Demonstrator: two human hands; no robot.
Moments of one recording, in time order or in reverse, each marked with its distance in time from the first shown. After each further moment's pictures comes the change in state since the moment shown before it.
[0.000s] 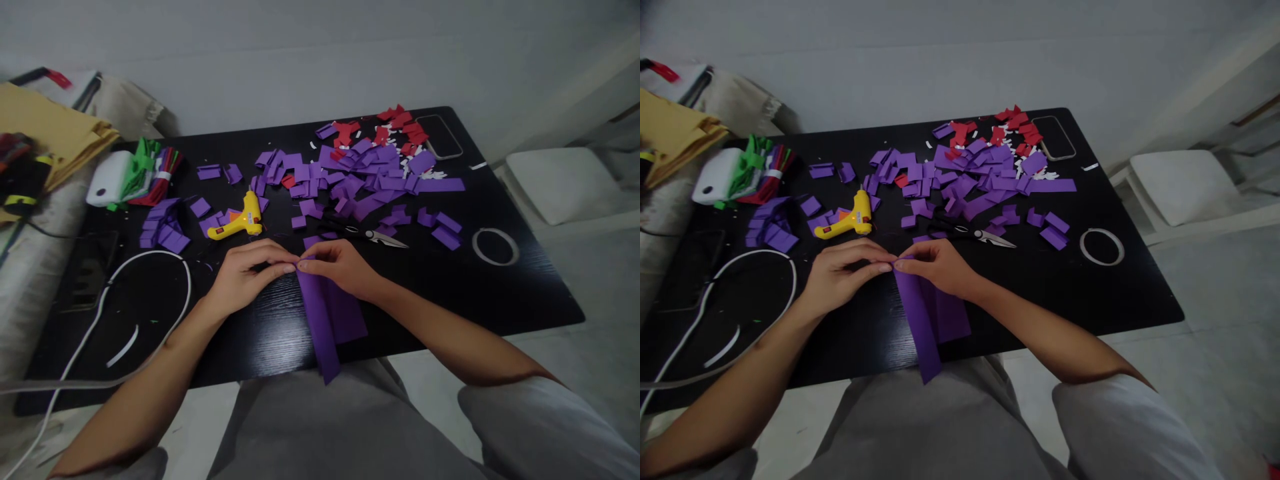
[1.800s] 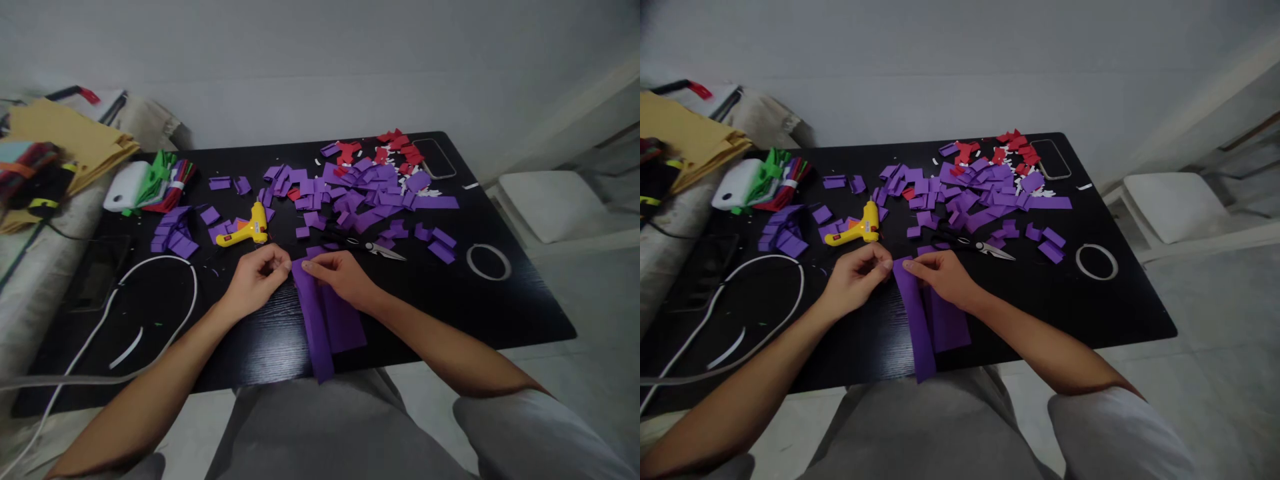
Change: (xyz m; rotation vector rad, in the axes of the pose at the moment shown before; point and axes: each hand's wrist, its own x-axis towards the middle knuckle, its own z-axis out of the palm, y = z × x) left_hand -0.001 -0.002 0.013 -0.092 0.104 -0.319; right_hand 0.000 0.004 0.004 -0.046 0.082 0.046
